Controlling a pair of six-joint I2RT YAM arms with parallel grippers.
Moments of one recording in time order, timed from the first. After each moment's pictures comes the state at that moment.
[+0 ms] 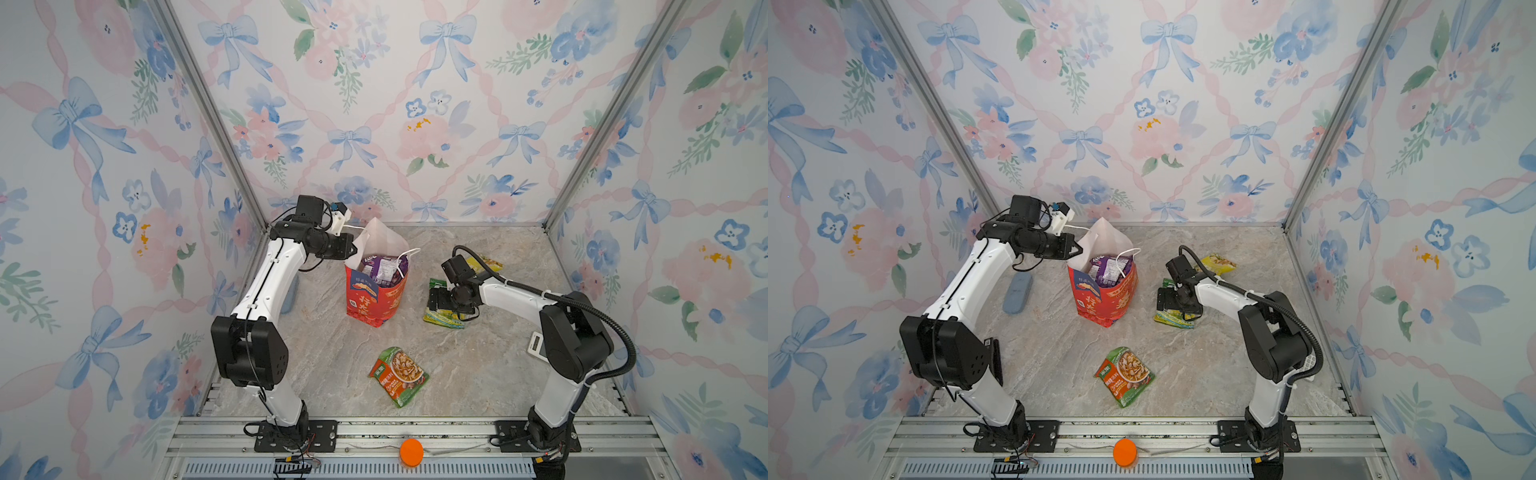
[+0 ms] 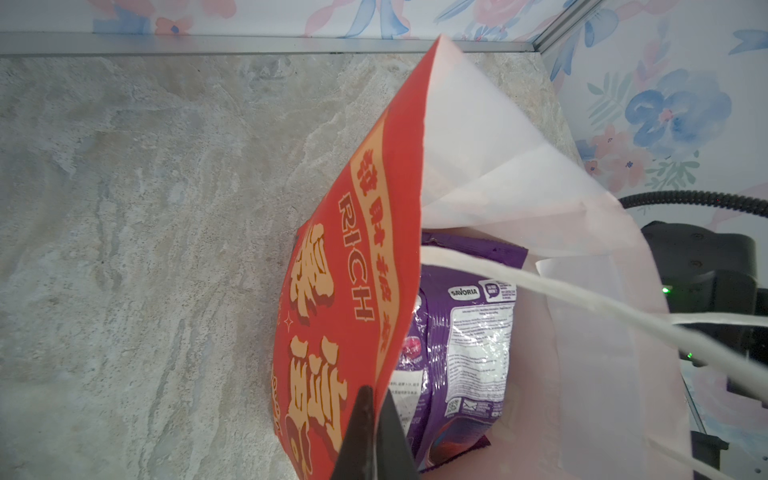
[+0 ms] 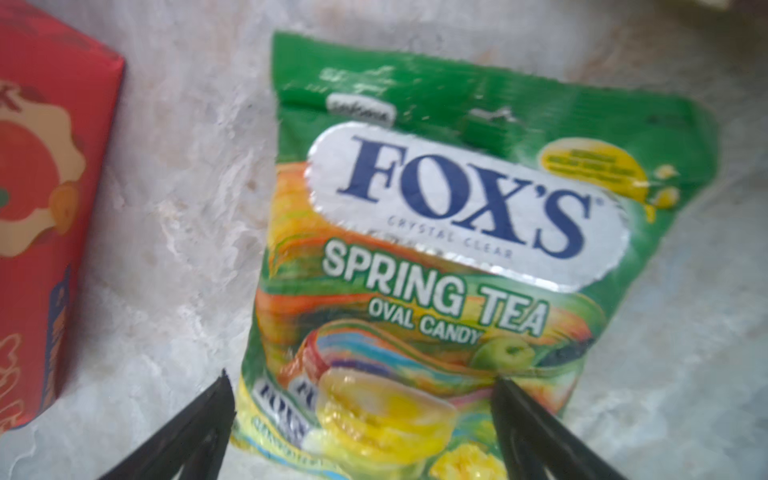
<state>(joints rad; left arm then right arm) -0.13 1.70 1.68 -0.92 0.50 -0.03 0.53 1.81 1.19 -0.55 -0.03 0.53</state>
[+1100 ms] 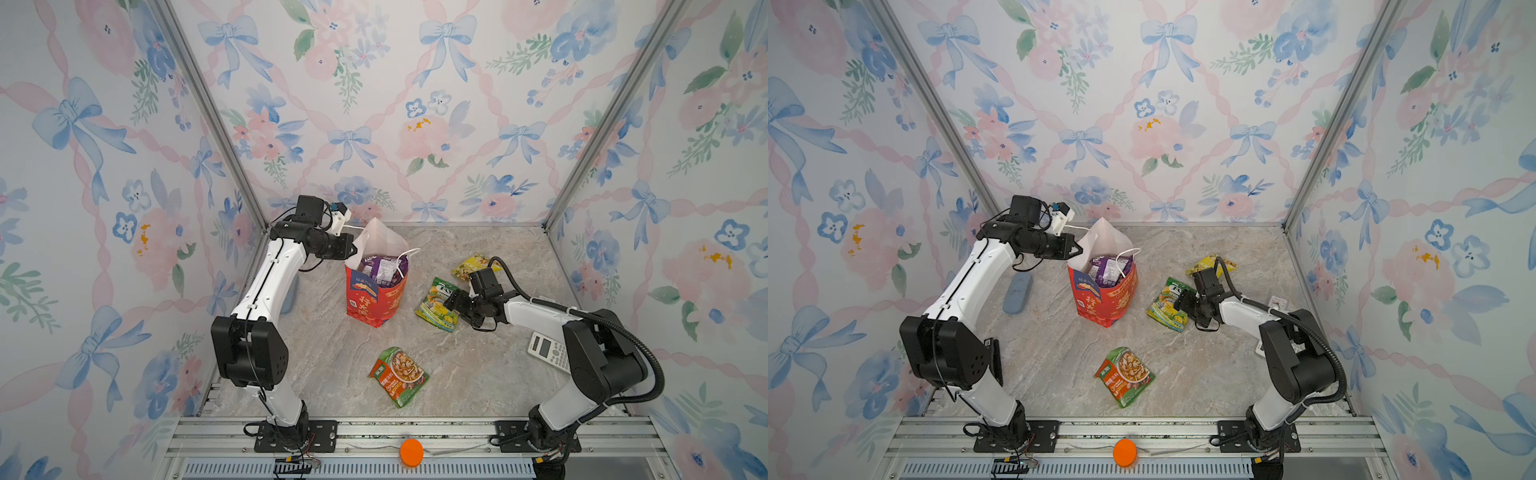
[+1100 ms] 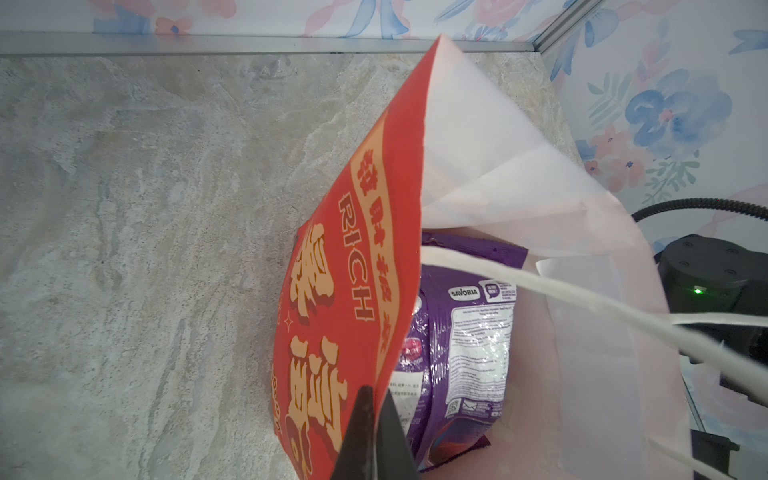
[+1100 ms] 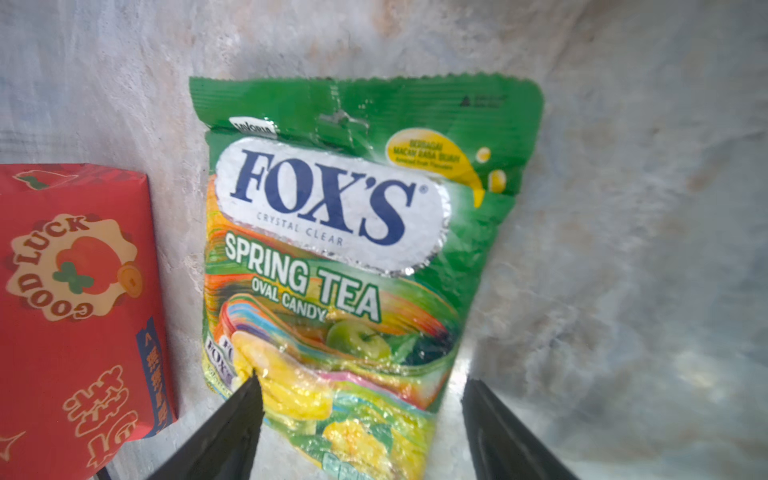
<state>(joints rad) -0.13 1.70 1.68 -0.92 0.50 -0.03 0.38 1.65 0.88 -0.23 -0.18 0.86</state>
